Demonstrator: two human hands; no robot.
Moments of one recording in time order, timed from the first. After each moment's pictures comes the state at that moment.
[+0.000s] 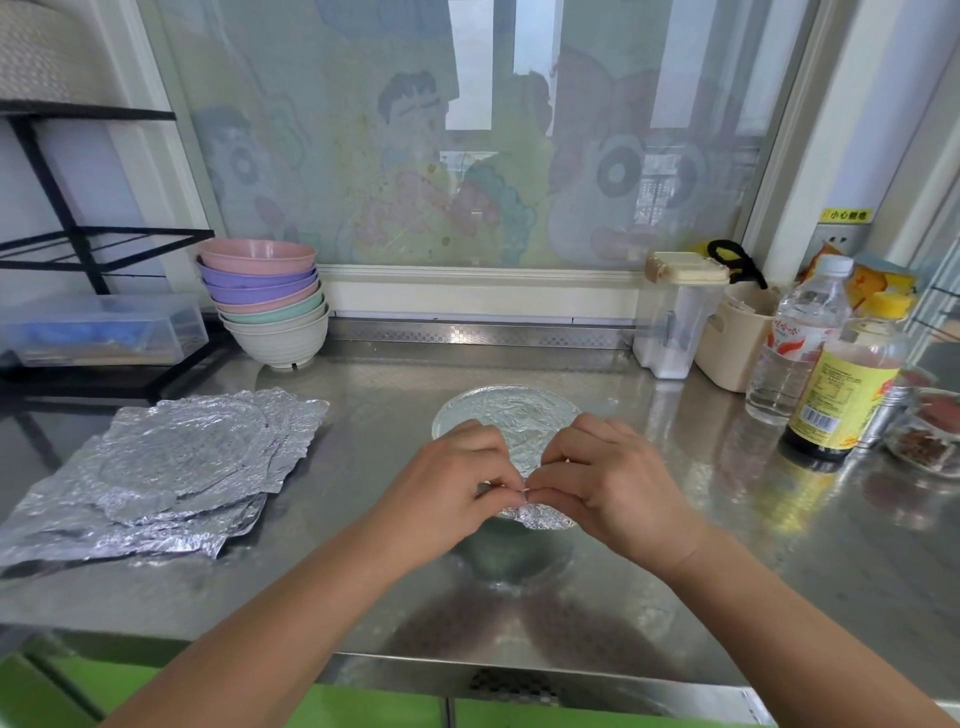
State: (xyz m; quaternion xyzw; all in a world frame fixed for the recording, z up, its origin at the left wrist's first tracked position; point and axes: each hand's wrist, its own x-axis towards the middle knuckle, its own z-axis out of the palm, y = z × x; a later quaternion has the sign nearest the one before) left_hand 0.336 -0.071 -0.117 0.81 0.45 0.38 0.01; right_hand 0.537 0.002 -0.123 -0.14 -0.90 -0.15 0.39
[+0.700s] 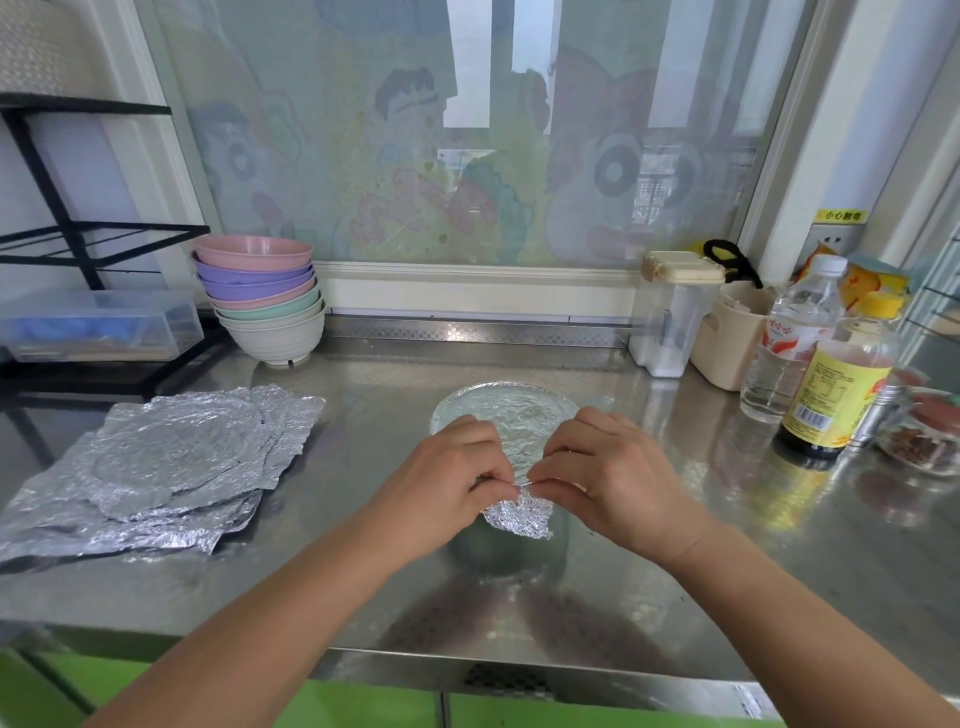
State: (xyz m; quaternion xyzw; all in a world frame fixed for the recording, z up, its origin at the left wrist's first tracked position) left_hand 0.335 -0.067 -0.119 0.81 0.46 0.37 0.01; right_hand 0.544 0.005 -0.120 -0.15 -0.91 -0.14 0.37
